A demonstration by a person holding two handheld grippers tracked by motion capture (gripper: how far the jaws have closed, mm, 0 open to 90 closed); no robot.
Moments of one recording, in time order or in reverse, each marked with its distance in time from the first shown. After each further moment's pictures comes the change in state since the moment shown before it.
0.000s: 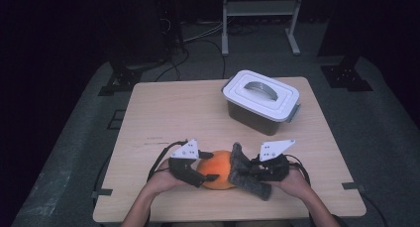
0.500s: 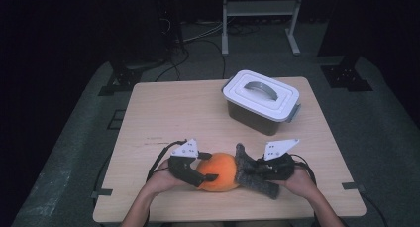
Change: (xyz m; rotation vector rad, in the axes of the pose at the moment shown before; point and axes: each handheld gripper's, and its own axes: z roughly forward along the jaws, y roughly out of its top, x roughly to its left) left arm 0.001 -0.006 0.004 0.046 -0.013 -0.006; right arm -0.007 -0.006 -0.013 0.010 -0.032 0.027
